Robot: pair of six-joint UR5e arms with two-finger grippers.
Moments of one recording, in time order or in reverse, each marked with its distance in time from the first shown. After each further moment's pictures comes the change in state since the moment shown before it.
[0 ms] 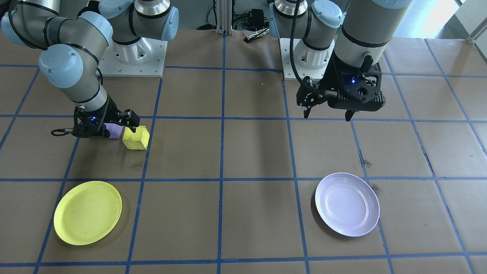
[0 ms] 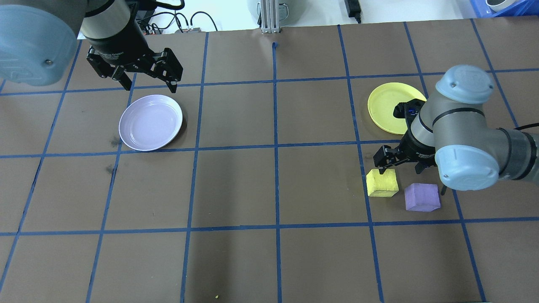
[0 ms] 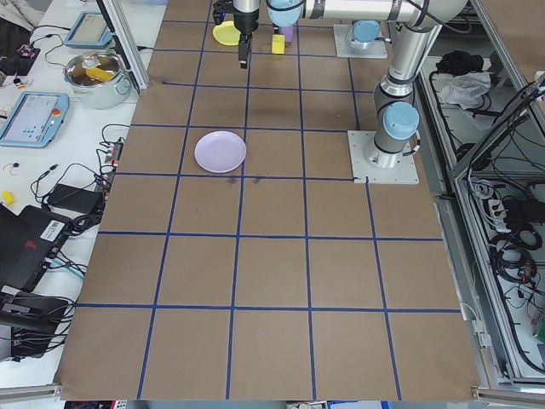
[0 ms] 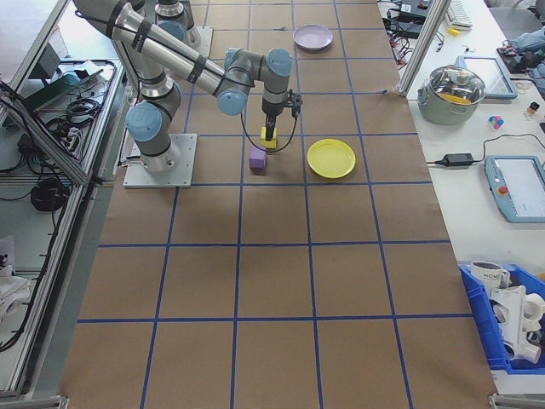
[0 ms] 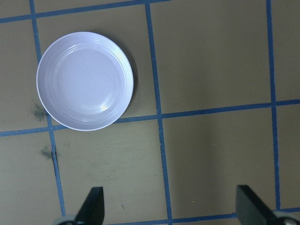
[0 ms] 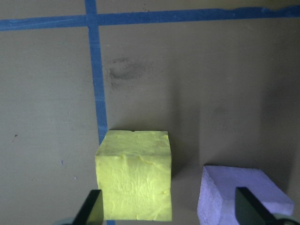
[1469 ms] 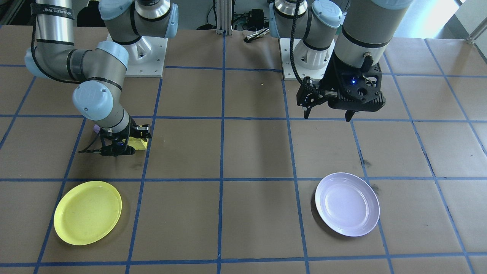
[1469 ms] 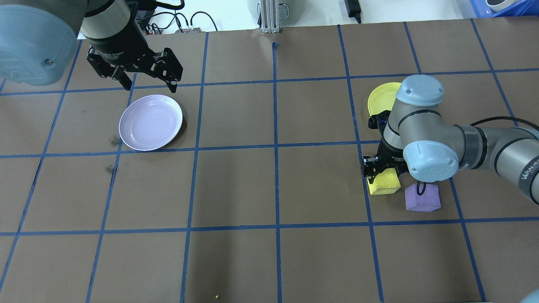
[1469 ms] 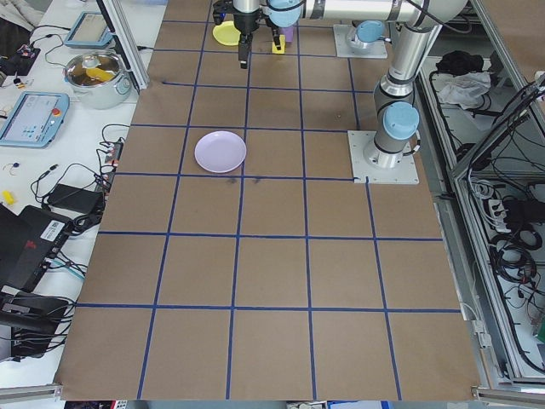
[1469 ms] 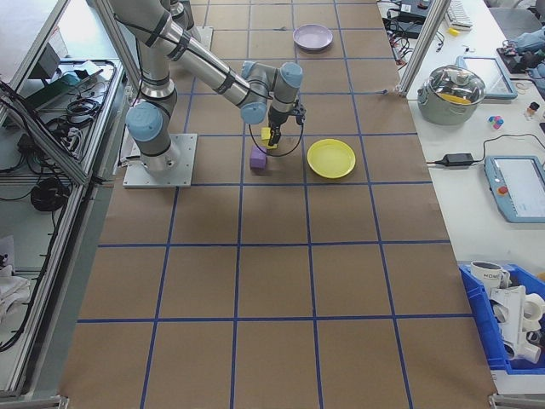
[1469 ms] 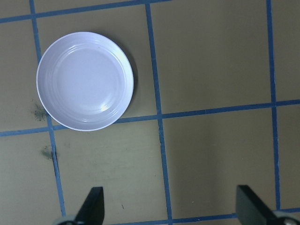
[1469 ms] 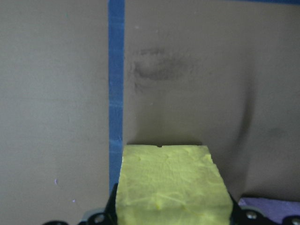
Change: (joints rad) left arm 0.001 0.000 0.000 0.001 0.000 0.000; right arm 0.091 0.171 -0.034 -0.029 -0.051 0.005
